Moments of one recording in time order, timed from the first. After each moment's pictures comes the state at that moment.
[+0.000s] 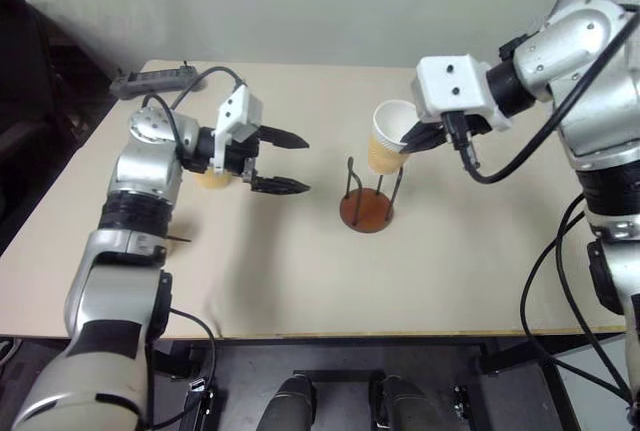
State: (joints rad) left arm -1.07 0.63 -0.10 0.68 -0.24 0.09 -1.56; right arm -1.27 -0.76 0.38 0.07 -0.10 0.42 1.61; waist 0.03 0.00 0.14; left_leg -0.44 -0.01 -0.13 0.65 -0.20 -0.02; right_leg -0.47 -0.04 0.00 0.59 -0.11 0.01
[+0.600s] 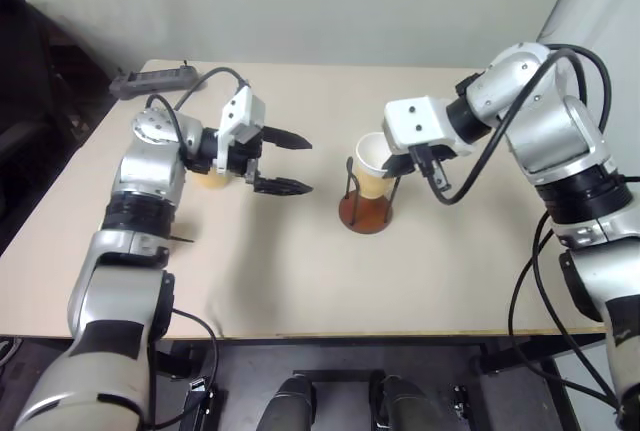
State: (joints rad) left arm -1.06 0.63 -0.10 0.67 -0.24 0.09 -1.56; right arm -1.25 -0.67 0.45 0.18 -0.14 0.31 1.58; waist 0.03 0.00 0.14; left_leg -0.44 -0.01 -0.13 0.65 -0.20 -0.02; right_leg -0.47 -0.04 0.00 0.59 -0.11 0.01
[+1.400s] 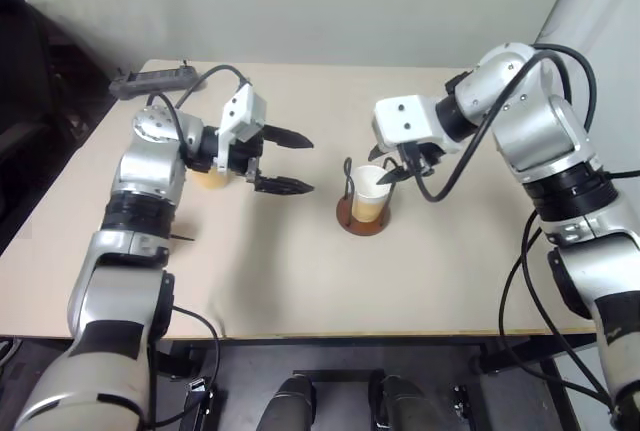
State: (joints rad) left arm -1.06 0.63 -0.10 0.64 -0.24 0.11 -1.56; right arm -1.27 -0.62 0.45 0.22 -0.16 0.31 1.54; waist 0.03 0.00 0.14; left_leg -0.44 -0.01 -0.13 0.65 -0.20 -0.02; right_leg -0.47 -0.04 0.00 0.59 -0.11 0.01
